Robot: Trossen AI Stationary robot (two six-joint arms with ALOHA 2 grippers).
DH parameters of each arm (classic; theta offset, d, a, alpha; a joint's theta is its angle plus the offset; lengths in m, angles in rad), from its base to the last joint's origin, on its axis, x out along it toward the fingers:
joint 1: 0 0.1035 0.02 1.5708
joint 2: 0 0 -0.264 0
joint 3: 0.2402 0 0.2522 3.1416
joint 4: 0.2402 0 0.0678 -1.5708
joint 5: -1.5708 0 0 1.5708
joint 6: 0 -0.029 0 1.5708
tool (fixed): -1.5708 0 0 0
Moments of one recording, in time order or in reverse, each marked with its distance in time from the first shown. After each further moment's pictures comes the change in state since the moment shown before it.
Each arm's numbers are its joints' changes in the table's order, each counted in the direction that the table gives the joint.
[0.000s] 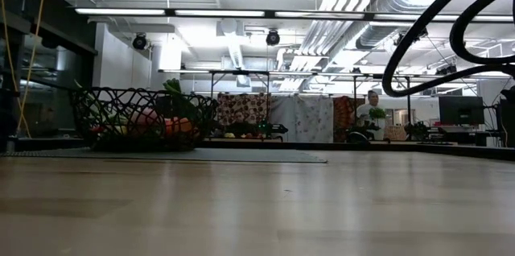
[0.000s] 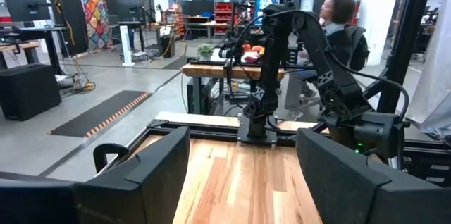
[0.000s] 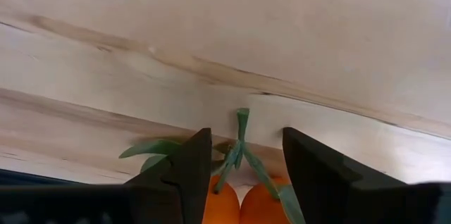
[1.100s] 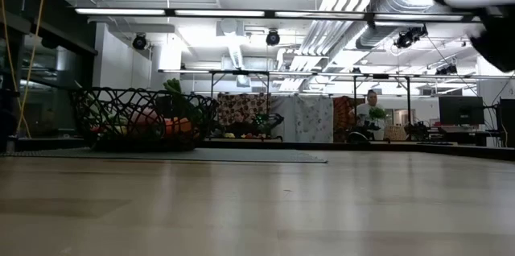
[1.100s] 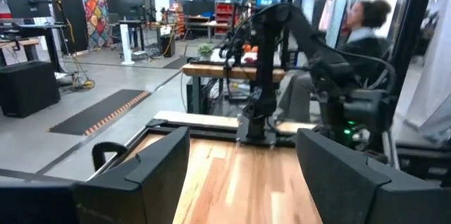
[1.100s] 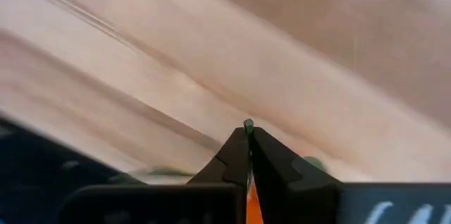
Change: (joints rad) left arm 0.000 0.000 0.000 0.000 -0.003 0.014; right arm -0.032 0.186 -0.005 0.170 0.175 0.255
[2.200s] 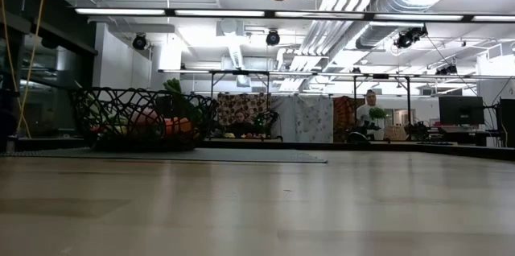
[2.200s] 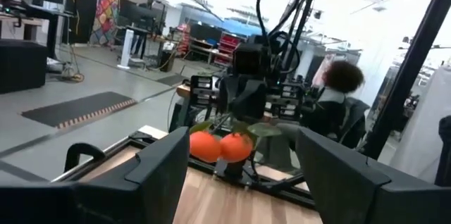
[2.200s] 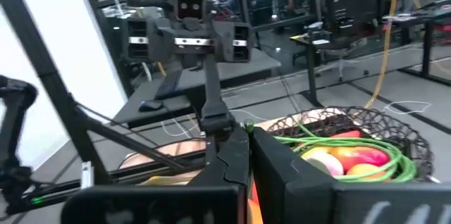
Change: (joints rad) left arm 0.001 0.063 0.000 -0.062 -0.046 0.221; right arm -0.756 0.350 0.004 -0.948 0.167 1.562
